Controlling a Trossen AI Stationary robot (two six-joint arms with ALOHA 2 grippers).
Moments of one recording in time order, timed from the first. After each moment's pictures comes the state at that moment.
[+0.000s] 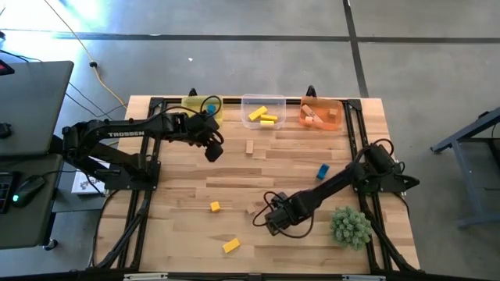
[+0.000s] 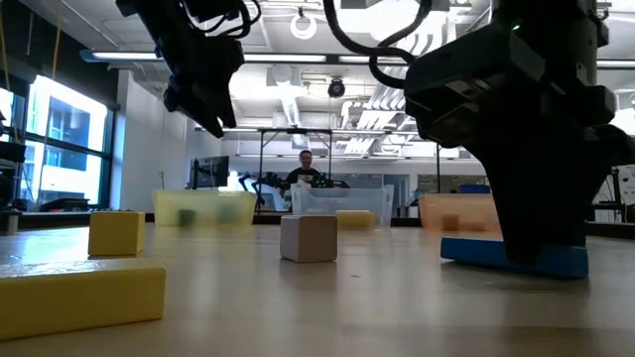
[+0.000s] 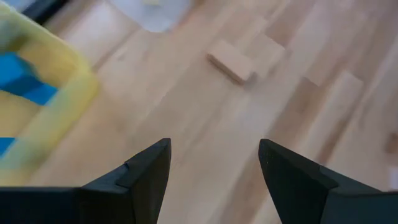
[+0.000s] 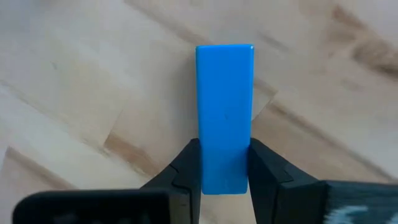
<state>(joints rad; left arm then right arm) 0.37 1.27 0.96 -0.69 -0.13 -0.36 0.45 1.96 1.28 -0.72 0.00 1.43</state>
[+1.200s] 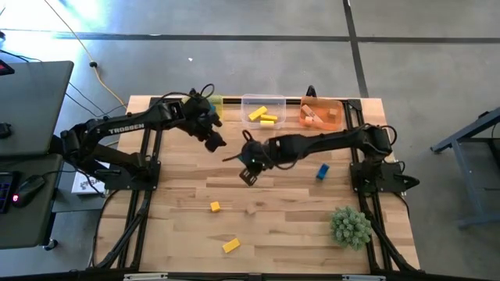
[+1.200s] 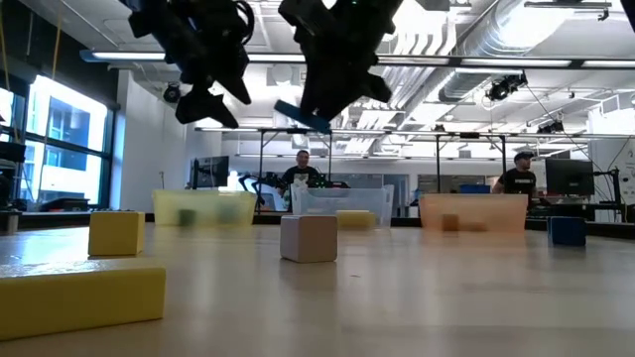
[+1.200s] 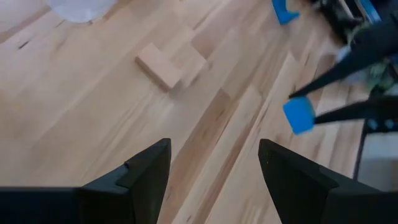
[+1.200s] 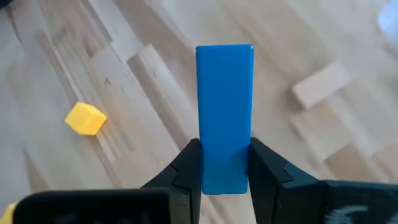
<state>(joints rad) 0.56 1.27 0.96 -0.59 0.34 -0.41 0.05 1.89 1.60 -0.73 0.15 0.63</state>
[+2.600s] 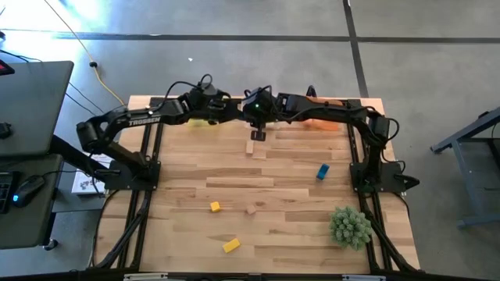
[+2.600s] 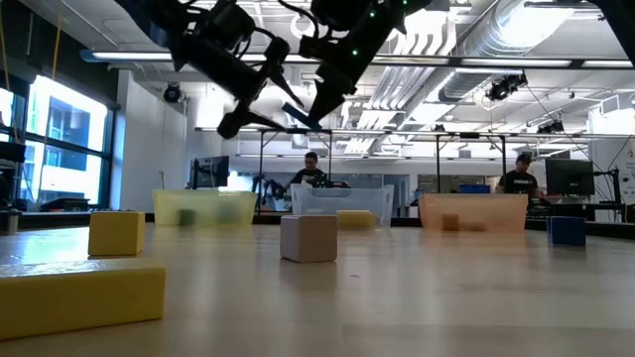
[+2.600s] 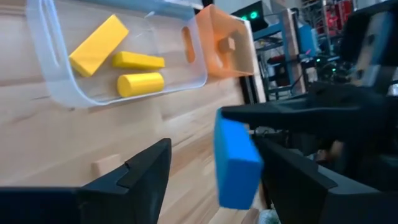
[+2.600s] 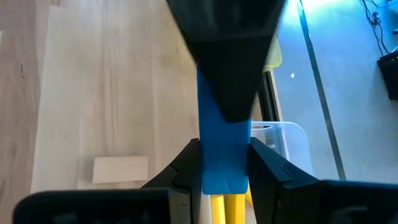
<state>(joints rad) 0.66 1.45 0.96 -0.05 0.25 -1.02 -0.30 1.89 1.68 -0.62 0.15 -0.39</state>
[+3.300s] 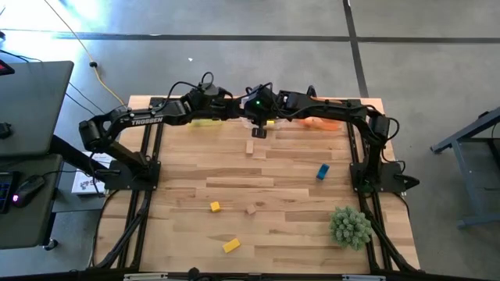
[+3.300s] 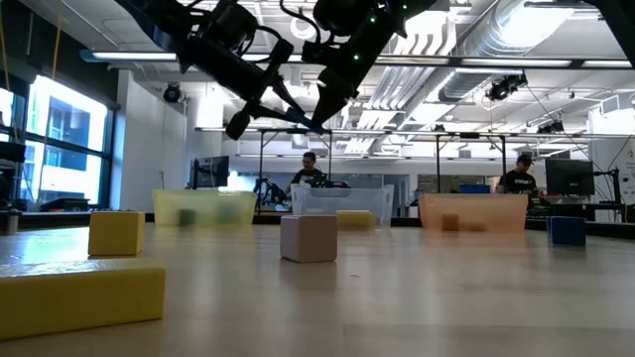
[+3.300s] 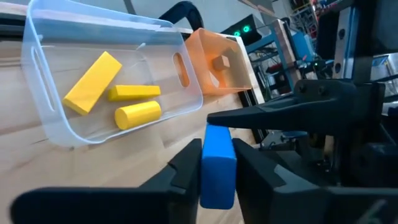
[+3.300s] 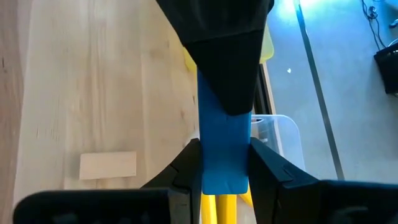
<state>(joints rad) 0.66 1.48 0.96 0.03 0.17 -0.91 -0.32 1.89 1.68 -0.63 0.15 -0.39</state>
